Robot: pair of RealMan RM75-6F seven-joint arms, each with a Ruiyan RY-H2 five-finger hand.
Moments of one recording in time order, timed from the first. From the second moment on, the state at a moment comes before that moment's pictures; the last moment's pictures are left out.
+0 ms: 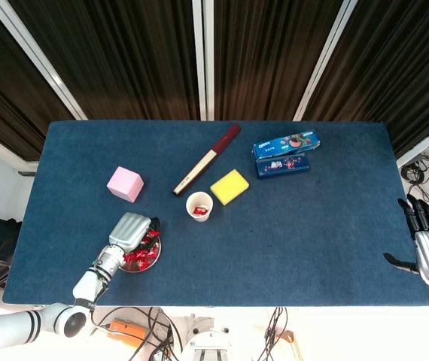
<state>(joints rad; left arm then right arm) -0.58 -1.57 -0.05 -1.49 1.18 0.98 0.31 0.10 -1.03 0.08 -1.67 -1.48 1.45 -0.03</state>
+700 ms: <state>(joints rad) -0.54 -1.50 -0.06 -1.55 1.29 1.08 0.22 0.09 -1.03 0.08 -1.67 -1.49 1.46 -0.02</state>
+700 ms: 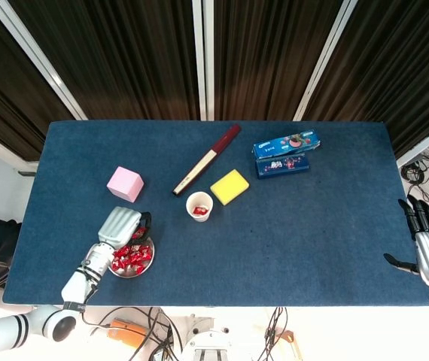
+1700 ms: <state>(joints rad) -0.89 -1.63 -0.31 -1.47 1.04 0.86 0.32 0.07 -1.03 0.08 -1.62 -1.46 1.47 0.05</state>
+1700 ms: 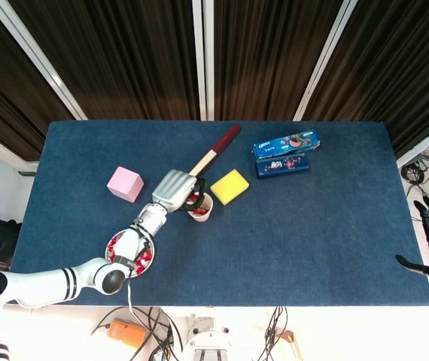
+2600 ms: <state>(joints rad) -0.61 -1.39 -0.05 -1.69 1.24 1.16 0.27 0.10 -1.02 0.10 -1.65 -1.48 1.46 0.02</state>
